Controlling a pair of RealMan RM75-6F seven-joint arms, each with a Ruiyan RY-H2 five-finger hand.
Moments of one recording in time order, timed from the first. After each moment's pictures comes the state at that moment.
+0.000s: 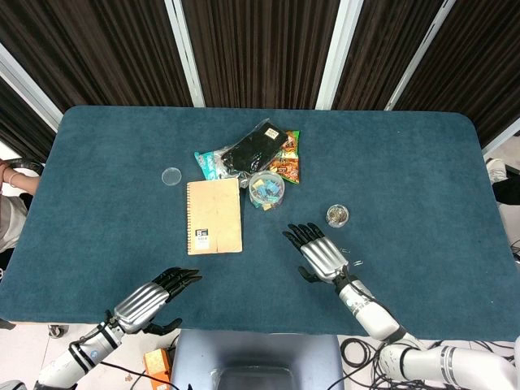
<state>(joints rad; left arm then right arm) -0.50 -1.15 0.10 -1.83 1.71 1.02 -0.23 0.62 -1.49 0.16 -1.65 -1.15 0.86 -0.48</state>
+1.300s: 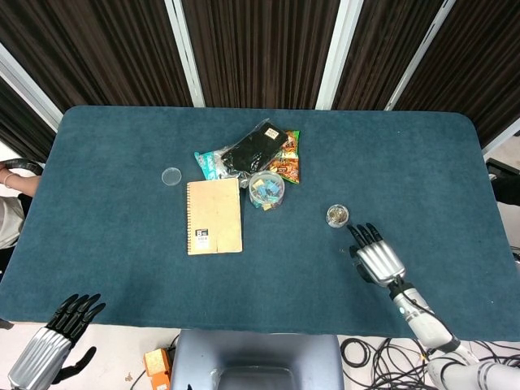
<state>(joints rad) -0.04 -1.18 0.25 -1.39 1.92 1.68 -0.14 0.48 -1.46 -0.02 -1.29 -1.42 1.04 -0.27</state>
